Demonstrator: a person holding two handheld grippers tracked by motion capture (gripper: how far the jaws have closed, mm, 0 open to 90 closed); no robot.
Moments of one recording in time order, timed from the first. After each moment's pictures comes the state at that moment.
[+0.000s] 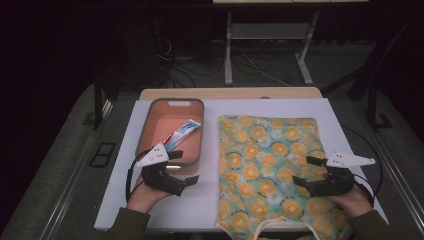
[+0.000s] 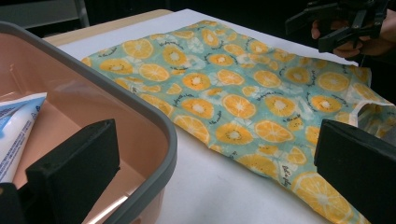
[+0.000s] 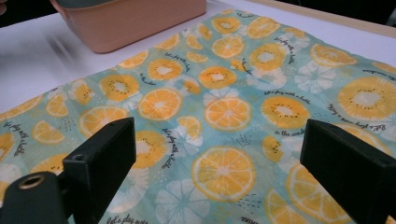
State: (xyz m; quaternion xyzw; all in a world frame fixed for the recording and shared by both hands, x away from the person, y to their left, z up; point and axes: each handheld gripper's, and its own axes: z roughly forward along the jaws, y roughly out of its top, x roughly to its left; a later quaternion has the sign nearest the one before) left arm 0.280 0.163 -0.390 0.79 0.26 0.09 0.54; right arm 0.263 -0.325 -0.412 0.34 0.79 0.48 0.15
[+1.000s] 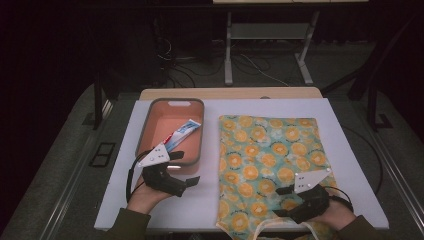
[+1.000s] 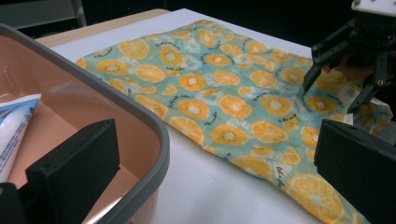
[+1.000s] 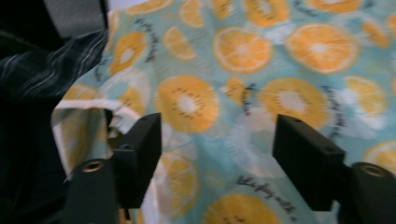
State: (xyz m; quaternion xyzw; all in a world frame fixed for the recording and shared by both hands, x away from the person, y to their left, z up) left arm 0.278 0.160 -0.388 0.80 0.26 0.09 0.54; right arm 0.238 -0.262 -0.429 0.17 0.91 0.39 0.00
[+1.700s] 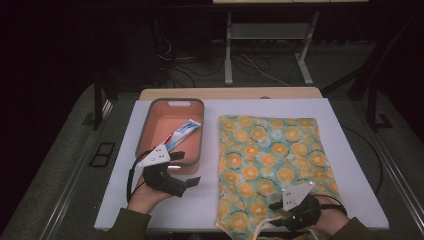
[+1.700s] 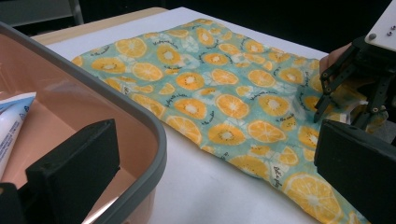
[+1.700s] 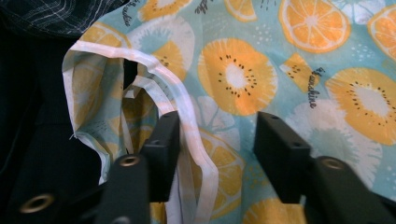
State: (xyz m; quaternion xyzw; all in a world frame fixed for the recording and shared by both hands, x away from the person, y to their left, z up) left arm 0.278 0.159 -0.389 0.80 0.26 0.09 0.54; right arm 0.225 -0.241 -0.441 0.08 0.94 0.33 0.01
